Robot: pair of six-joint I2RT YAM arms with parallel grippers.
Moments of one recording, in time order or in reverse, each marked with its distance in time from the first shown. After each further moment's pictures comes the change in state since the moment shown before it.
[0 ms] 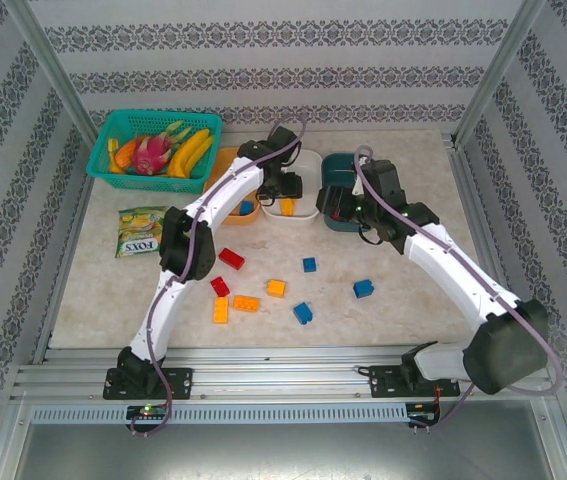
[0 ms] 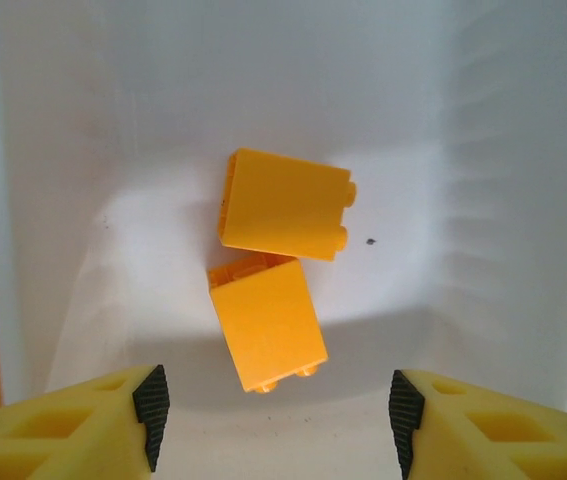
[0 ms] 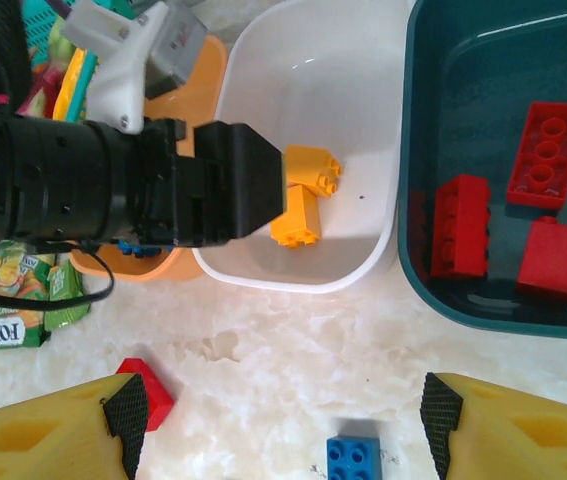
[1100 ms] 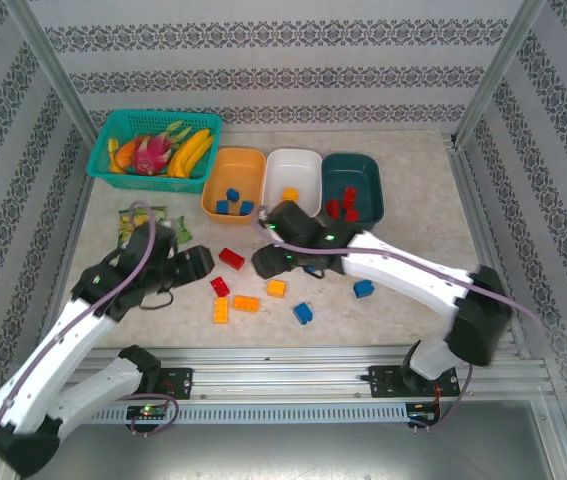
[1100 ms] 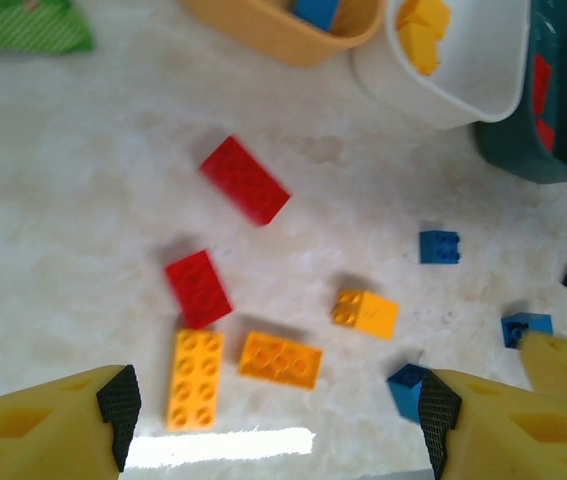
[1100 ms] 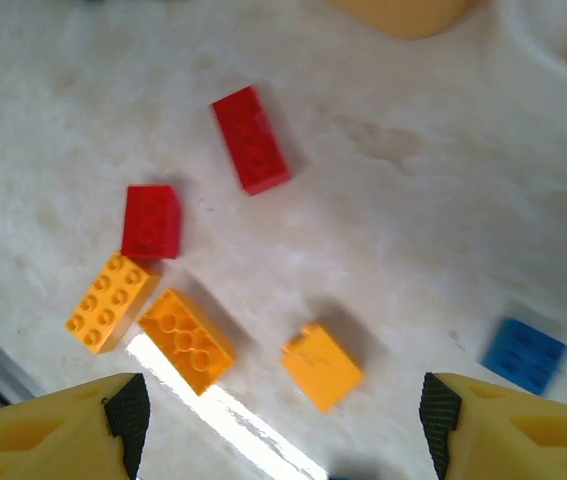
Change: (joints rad) left arm 0.029 -1.669 -1.504 0.119 -0.053 -0.288; right arm 0.538 0.272 0.205 -0.224 0.131 -0.214
